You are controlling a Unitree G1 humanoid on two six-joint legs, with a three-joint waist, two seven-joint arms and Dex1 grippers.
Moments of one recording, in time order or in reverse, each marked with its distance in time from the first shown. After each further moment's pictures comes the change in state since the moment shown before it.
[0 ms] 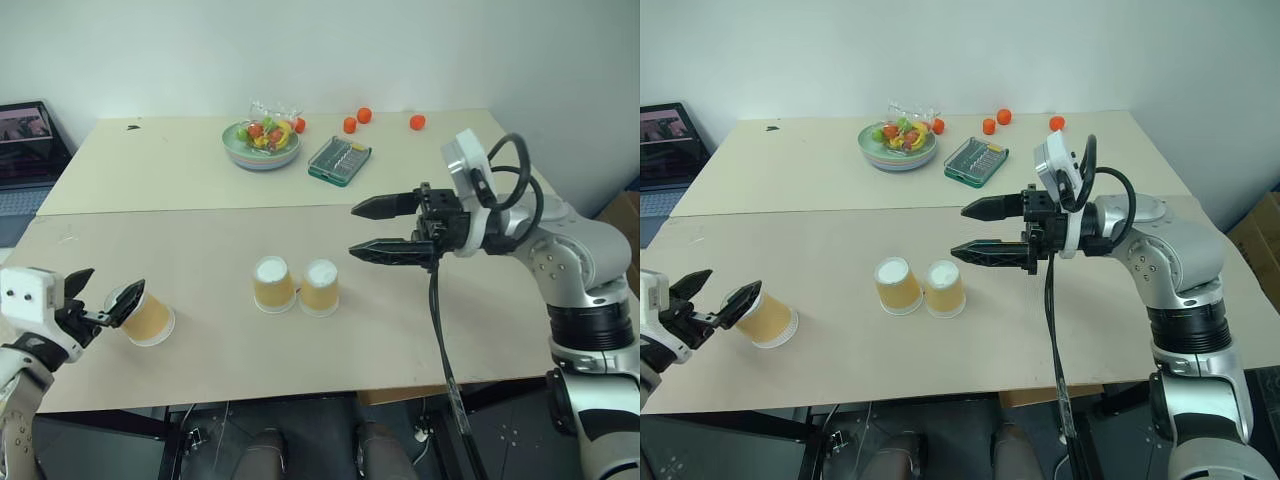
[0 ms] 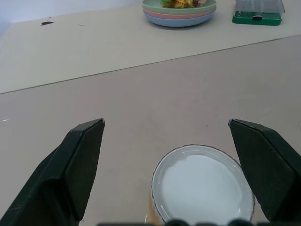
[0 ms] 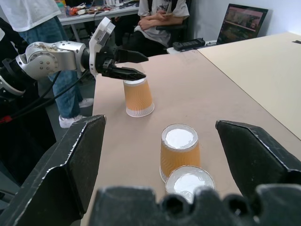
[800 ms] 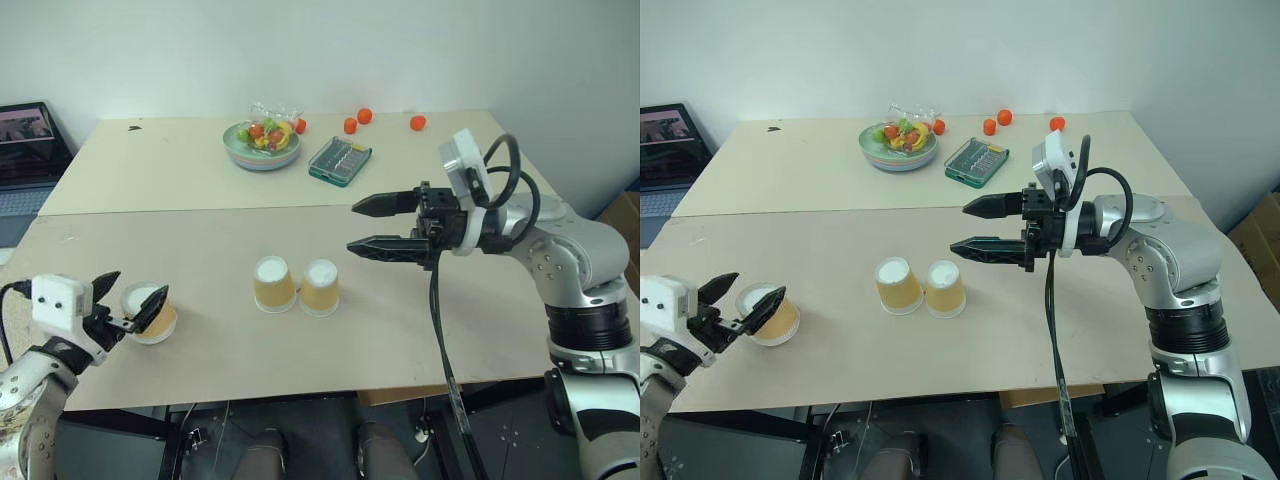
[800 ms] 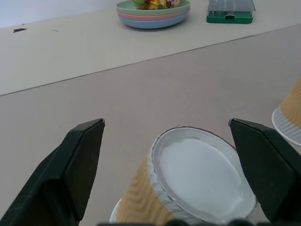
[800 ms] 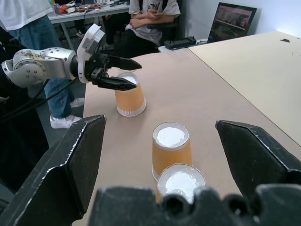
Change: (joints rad) left arm 0.020 -0.018 -0.110 0.024 0.020 -0.113 0.006; right arm 0.000 0.005 0.000 0.000 -0.018 0.000 -0.033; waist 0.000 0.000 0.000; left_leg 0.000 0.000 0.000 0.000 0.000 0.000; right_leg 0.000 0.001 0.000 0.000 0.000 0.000
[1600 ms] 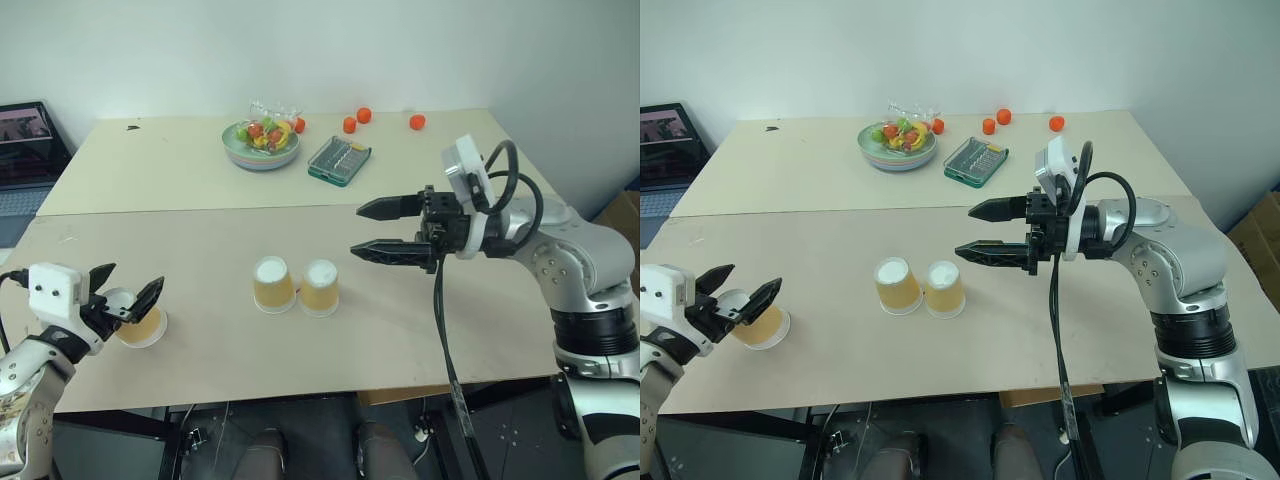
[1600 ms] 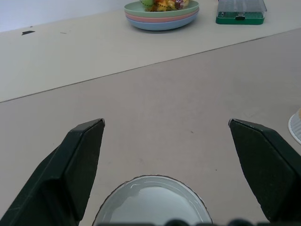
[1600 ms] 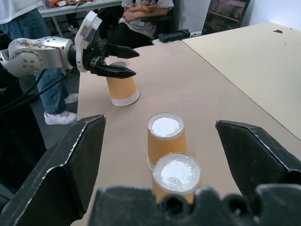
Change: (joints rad) left arm -0.016 0.028 0.004 0.013 -0.008 0.005 0.010; right arm 0.027 -0.028 0.000 -0.019 0.000 0.001 -0.013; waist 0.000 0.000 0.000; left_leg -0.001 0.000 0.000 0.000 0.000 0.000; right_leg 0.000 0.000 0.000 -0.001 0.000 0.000
